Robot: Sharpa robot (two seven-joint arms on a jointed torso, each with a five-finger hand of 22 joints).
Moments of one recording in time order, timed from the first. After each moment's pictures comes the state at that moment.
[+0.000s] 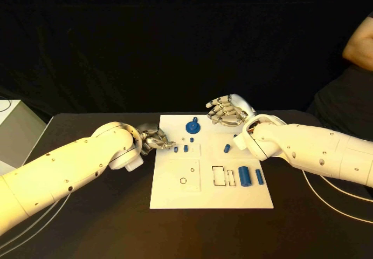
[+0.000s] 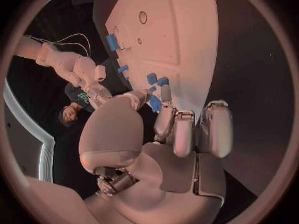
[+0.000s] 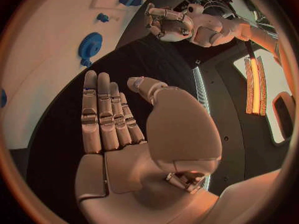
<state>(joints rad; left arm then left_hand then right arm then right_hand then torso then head) 1.16 -0.56 0.13 1.29 -1.08 0.02 -0.40 1.09 -0.17 0.46 0.29 0.37 0.87 0.06 0.81 0.36 1.36 -0.01 1.43 1.08 1.47 -0.06 1.56 1.31 0.06 1.46 0.04 1.42 1.31 1.26 -0.77 -0.11 1.33 -0.71 -0.59 0.26 1.27 -0.23 0.56 0.05 0.44 0.86 0.21 0.15 0.31 1.00 0.14 0.38 0.19 1.15 0.07 0.33 0.64 0.18 1.19 0.16 0.10 0.28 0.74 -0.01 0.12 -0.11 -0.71</state>
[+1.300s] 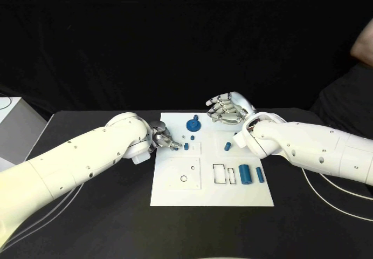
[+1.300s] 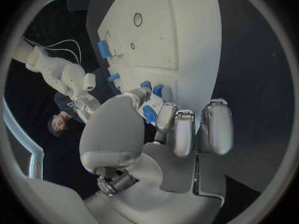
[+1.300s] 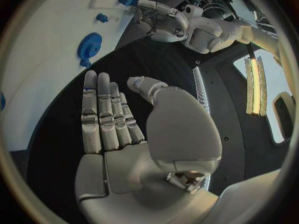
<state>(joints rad) 1.19 -0.45 0.12 1.17 -1.11 0.16 -0.51 1.12 -0.17 0.39 0.27 0.36 0.85 0.08 0.74 0.48 1.32 0.01 1.41 1.06 1.47 -0.06 1.56 1.31 0.06 1.45 0.05 1.39 1.31 1.26 -0.76 -0.11 1.32 -0.71 -0.59 0.26 1.27 -0.23 0.56 0.04 0.44 0.86 0.21 0.15 0.31 1.00 0.14 0.38 0.18 1.15 0.07 0.32 0.64 0.18 1.19 0.16 0.10 0.28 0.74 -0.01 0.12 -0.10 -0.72</state>
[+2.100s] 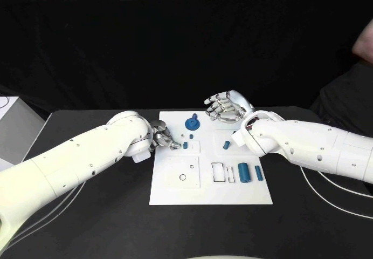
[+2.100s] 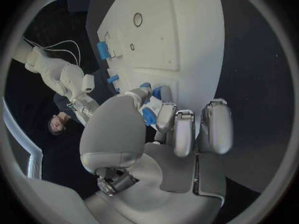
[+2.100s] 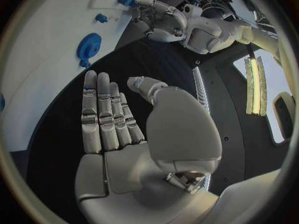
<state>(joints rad) 1.19 -0.42 0.12 1.14 -1.11 0.18 -0.51 1.16 -0.14 0.42 0.28 0.36 0.85 0.08 0.74 0.51 1.31 0.01 1.40 1.06 1.47 -0.06 1.56 1.31 0.06 1.45 0.05 1.39 1.31 1.26 -0.76 -0.11 1.32 -0.71 -0.58 0.26 1.27 -0.23 0.56 0.04 0.44 0.85 0.21 0.15 0.31 1.00 0.14 0.38 0.18 1.15 0.07 0.32 0.64 0.18 1.19 0.16 0.10 0.28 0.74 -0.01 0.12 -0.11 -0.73</state>
